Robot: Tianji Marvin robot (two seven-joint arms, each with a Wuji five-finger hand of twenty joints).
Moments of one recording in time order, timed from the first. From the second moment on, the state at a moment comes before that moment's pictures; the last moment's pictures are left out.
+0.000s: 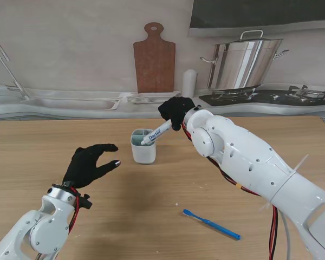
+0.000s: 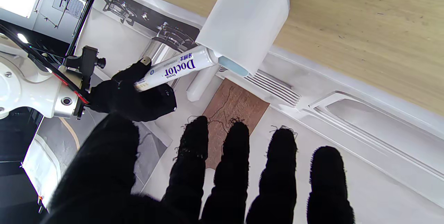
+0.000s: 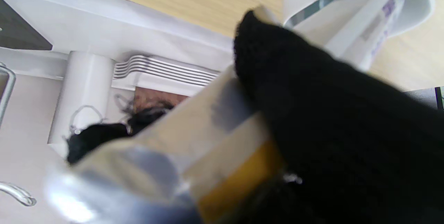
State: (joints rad) left arm 1.75 -1.13 -1.38 -1.76 0.68 -0.20 0.22; right arm -0.72 -1.16 0.58 -1.24 -0.77 0.16 0.08; left_hand 0.64 -0.20 0.21 0.01 0.51 0.04 0.59 0.38 0.62 0.17 0.37 0.41 0.51 0.27 0.30 0.57 0.10 0.39 0.90 0.56; right_hand 0.67 -1.31 1.40 -0.28 0.80 -0.23 1.40 0.59 1.00 0.17 1.38 0.81 1.24 0.15 1.33 0.72 0.94 0.36 1.61 0.55
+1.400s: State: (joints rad) left arm 1.76 -1.13 -1.39 -1.76 0.69 -0.21 0.21; right arm -0.67 -1.23 0.48 -1.20 -0.65 0.11 0.04; left_hand 0.64 -0.20 0.20 0.01 0.51 0.04 0.60 0.38 0.62 0.17 0.37 0.41 0.53 0.27 0.31 0.57 0.10 0.39 0.89 0.57; right_hand 0.67 -1.18 1.43 -0.29 0.71 -0.16 1.27 0.28 0.85 0.25 1.16 0.44 1.20 0.18 1.13 0.53 0.86 0.37 1.49 0.48
